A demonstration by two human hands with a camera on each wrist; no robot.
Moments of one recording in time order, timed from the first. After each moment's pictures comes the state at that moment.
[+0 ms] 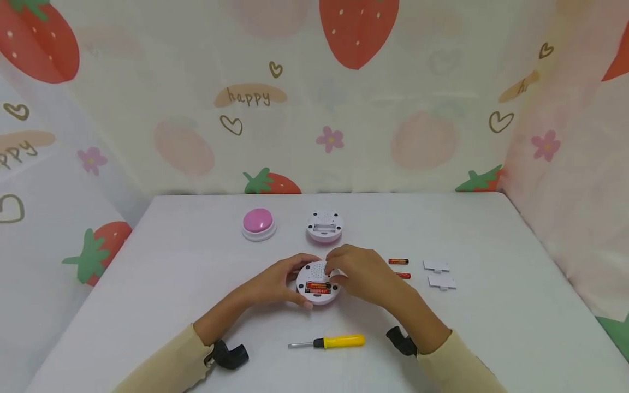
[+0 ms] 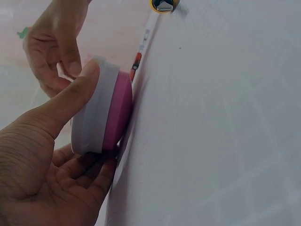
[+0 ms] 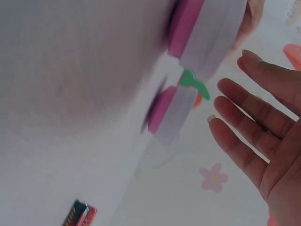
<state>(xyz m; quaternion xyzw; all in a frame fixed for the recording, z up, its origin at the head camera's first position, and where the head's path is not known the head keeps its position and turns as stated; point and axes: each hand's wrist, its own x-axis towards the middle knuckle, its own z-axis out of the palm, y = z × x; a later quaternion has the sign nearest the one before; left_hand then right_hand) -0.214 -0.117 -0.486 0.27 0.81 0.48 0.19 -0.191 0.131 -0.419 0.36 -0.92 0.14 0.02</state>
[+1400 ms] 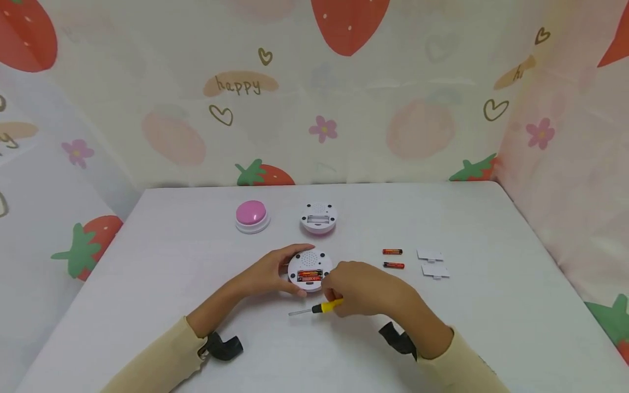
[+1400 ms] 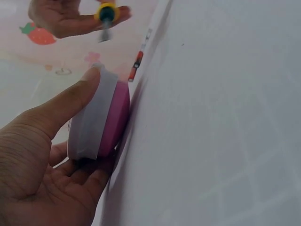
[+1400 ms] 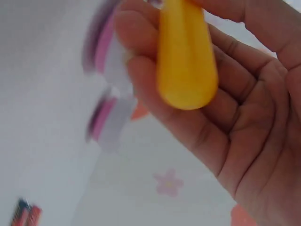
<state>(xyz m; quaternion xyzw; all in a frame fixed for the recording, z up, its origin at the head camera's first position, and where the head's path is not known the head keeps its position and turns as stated) -0.218 -0.117 -0.488 0.27 0.81 0.49 0.18 -0.163 0.133 -0.394 0.34 -0.90 0.15 -0.22</state>
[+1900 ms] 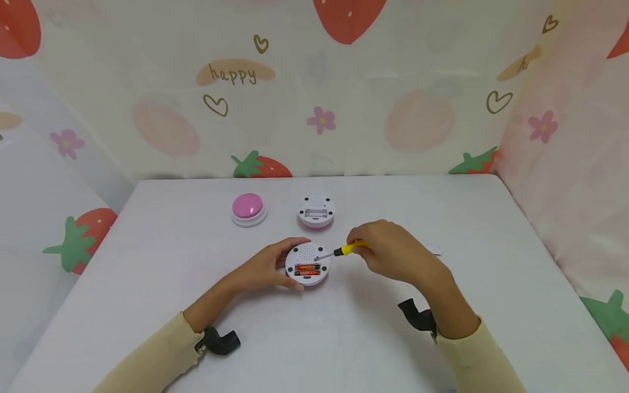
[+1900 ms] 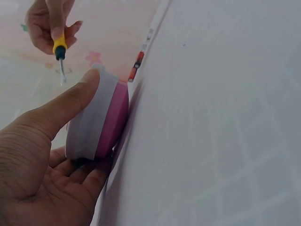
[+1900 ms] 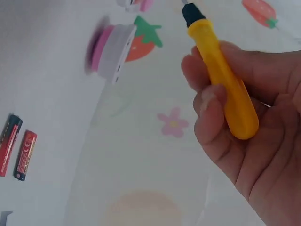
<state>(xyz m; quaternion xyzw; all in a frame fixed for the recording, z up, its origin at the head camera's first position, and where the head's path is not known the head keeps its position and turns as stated) -0.220 -0.117 -0.488 0.26 0.79 0.52 0.19 -0.185 0.180 -0.369 0.32 -0.93 0.19 -0.03</state>
